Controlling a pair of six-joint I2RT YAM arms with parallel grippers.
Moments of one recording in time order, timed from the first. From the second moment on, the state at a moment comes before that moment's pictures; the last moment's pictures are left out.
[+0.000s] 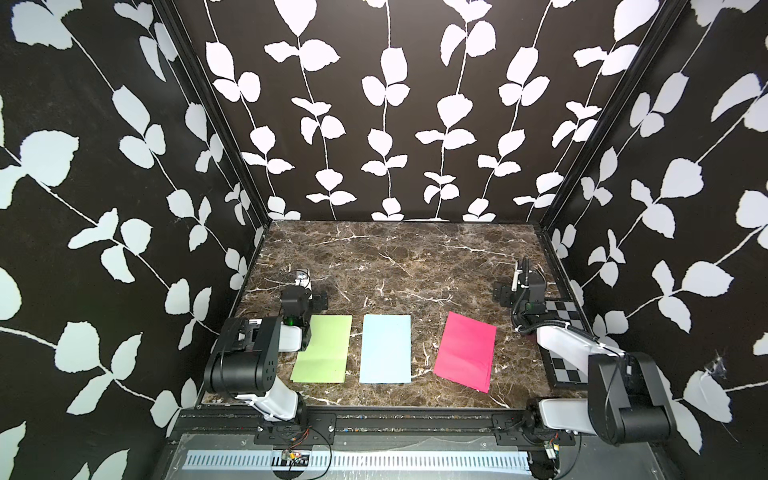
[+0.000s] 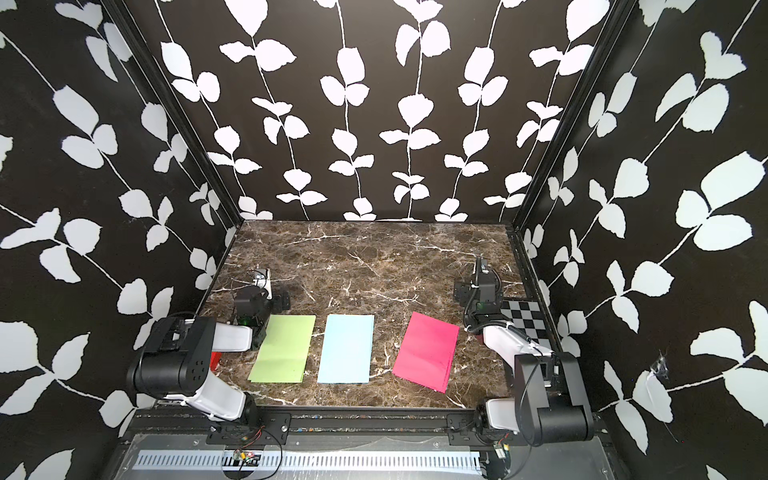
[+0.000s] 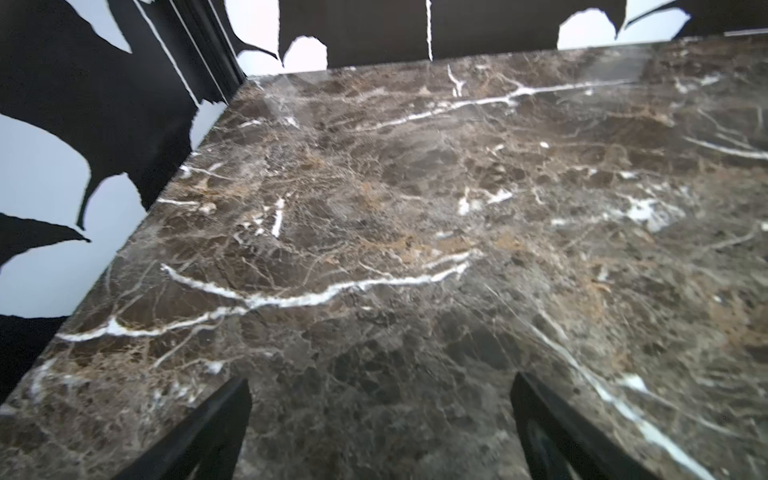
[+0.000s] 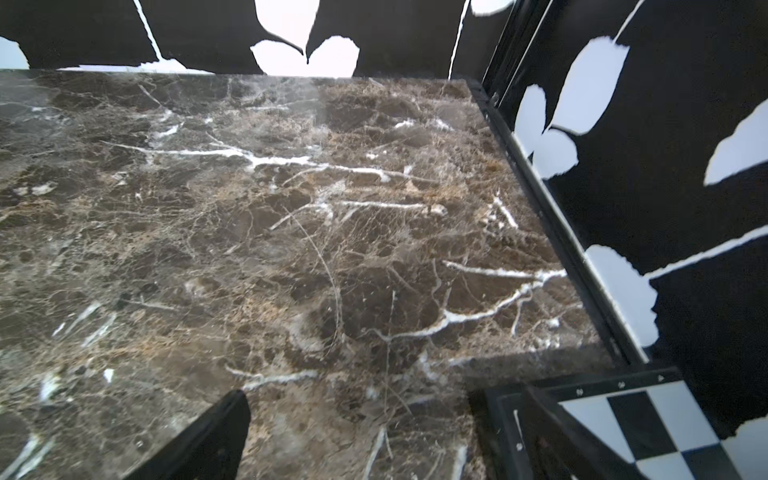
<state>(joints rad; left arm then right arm) -0.02 1.58 0.39 0.77 -0.09 0.08 0.08 1.33 0.53 0.27 0.27 0.00</state>
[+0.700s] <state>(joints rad) -0.02 1.57 0.39 0.81 -0.08 0.10 0.03 1.53 0.43 0.68 0.16 -0.06</state>
